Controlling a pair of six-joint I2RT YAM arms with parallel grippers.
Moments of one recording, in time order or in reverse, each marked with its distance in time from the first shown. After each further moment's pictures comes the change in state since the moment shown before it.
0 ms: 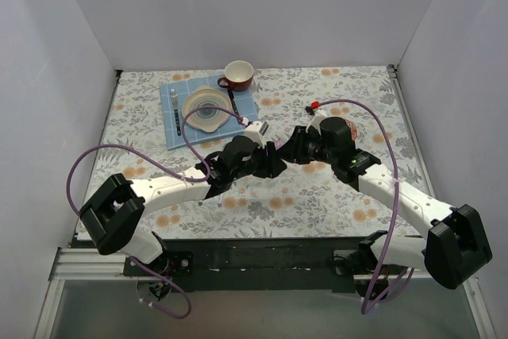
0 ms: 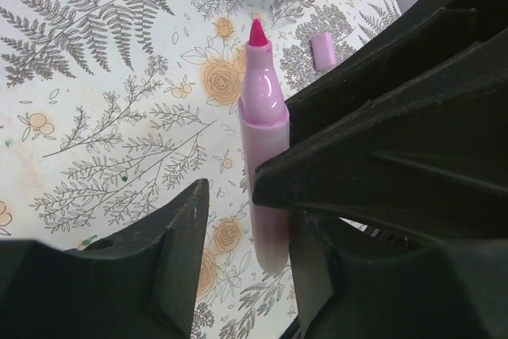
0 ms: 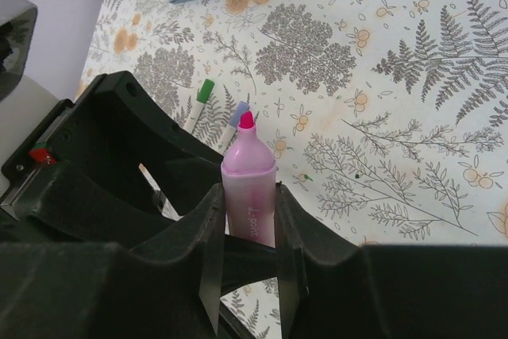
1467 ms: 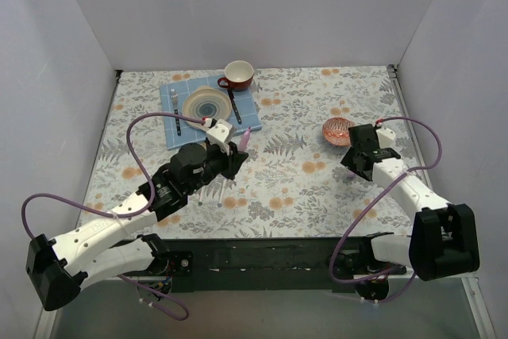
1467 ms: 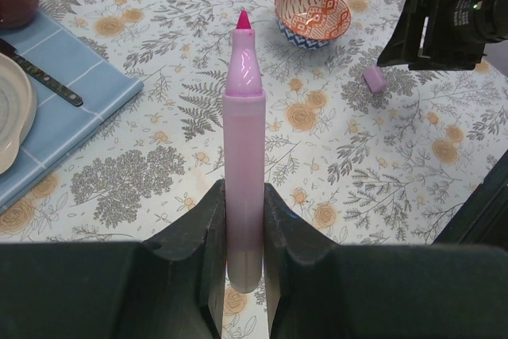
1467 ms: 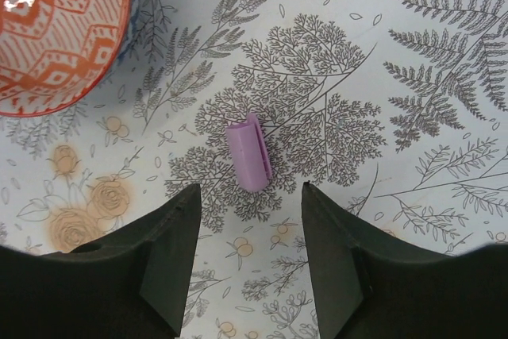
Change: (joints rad) left arm 0.024 -0.538 -0.083 -0.264 -0.138 0.449; right arm -0.372 0.024 -0.054 -0.471 0.711 0.145
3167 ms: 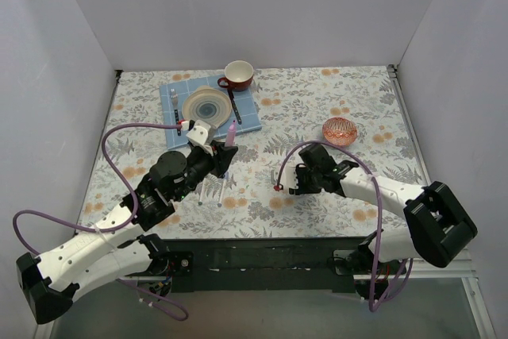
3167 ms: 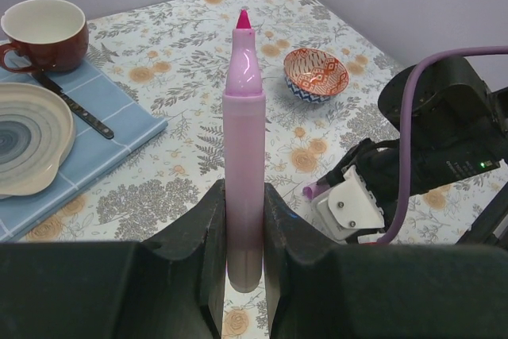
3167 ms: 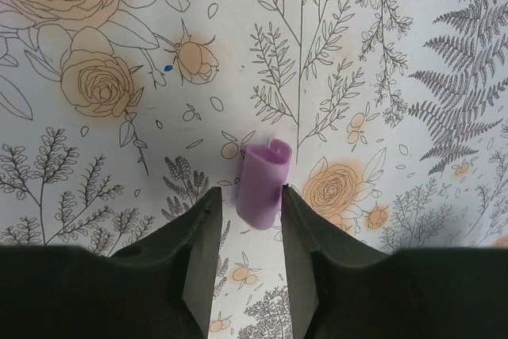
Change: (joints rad) left arm 0.000 -0.160 -0.033 0.029 -0.073 -0.009; right arm 0.472 0.132 -0.059 0.182 -0.525 -1.740
